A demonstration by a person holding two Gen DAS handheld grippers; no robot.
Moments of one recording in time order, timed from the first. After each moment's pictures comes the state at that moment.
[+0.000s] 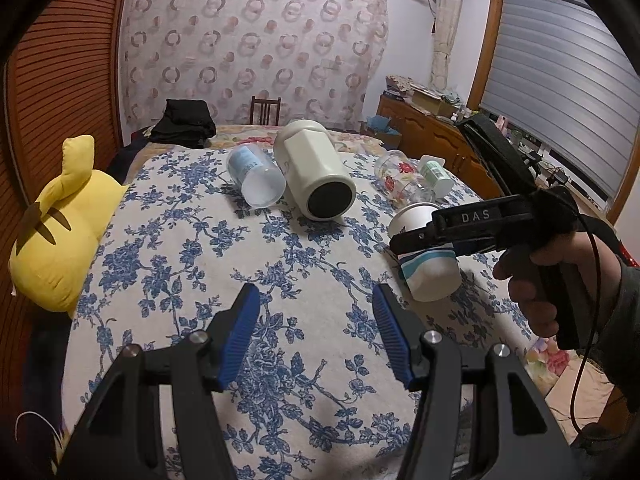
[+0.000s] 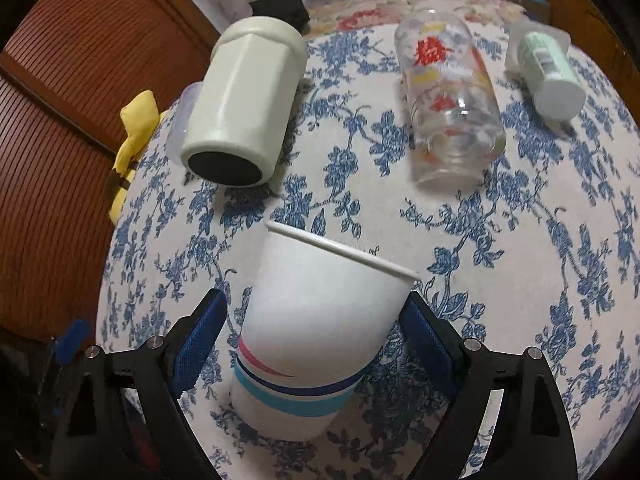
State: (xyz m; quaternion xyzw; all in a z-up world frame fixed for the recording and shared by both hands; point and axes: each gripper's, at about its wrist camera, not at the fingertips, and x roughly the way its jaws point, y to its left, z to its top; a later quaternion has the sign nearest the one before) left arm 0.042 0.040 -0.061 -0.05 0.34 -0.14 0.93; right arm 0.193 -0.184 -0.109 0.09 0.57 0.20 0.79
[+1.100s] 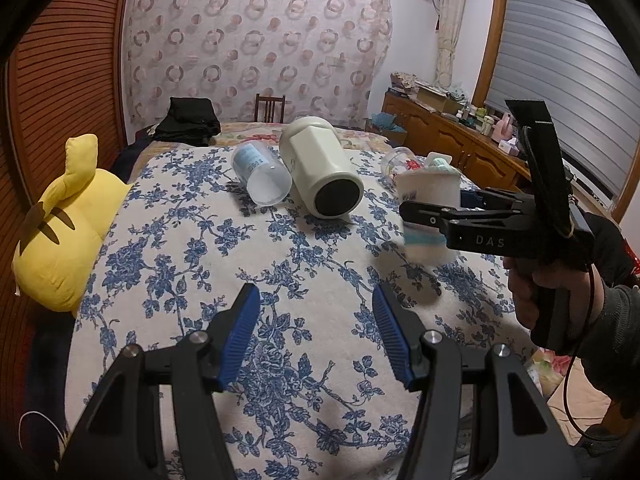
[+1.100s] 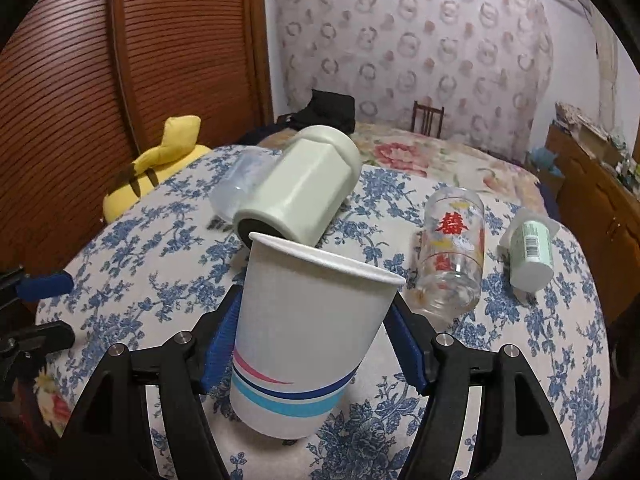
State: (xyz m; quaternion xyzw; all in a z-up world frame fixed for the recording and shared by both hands) left arm 0.045 0.042 -0.063 -0.05 0.34 -0.13 0.93; right arm 0.158 -0.160 -0.074 -0.08 0.35 0.24 0.90
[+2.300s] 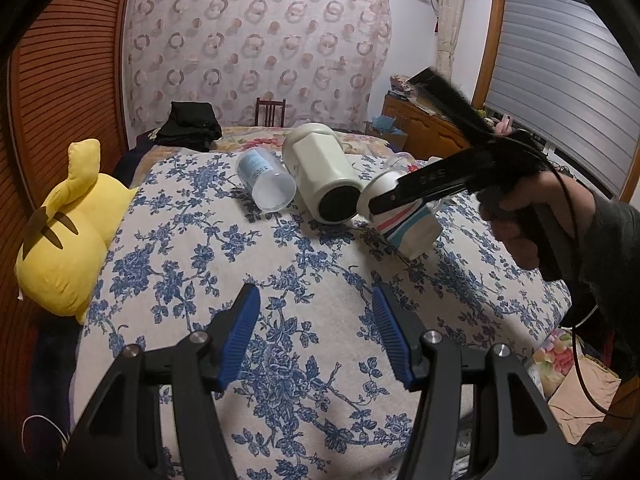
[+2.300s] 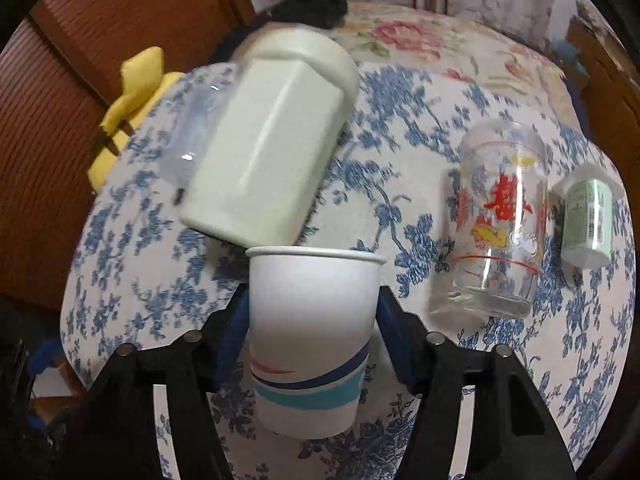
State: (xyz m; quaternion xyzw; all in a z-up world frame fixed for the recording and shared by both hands) left arm 0.044 0.045 -0.059 -0.05 0.34 -0.13 0.93; right arm 0.243 -0.139 -0.081 -0.05 0.54 0.24 0.80
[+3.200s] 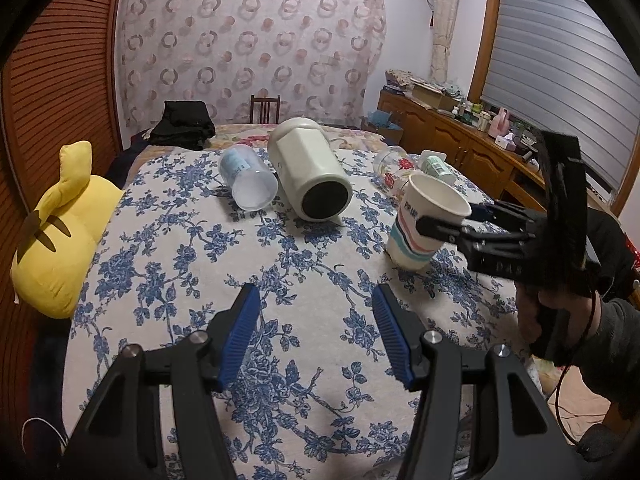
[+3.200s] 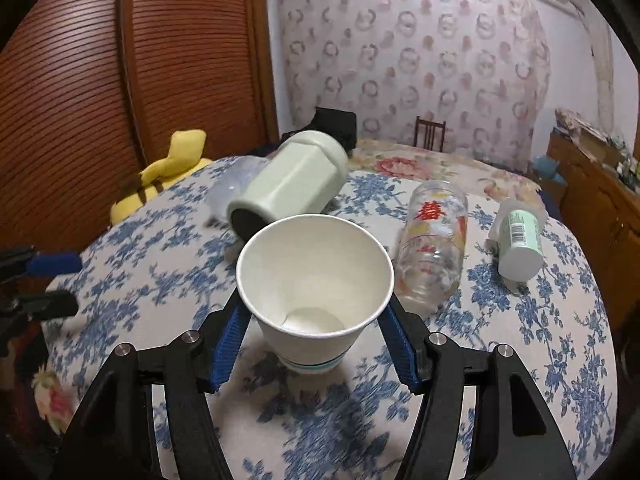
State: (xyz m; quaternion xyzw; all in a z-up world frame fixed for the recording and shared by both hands) left arm 0.050 0.027 -0.061 -0.04 0.34 -0.13 0.93; right arm 0.136 -0.188 -0.082 -0.07 0.31 0.26 0.91
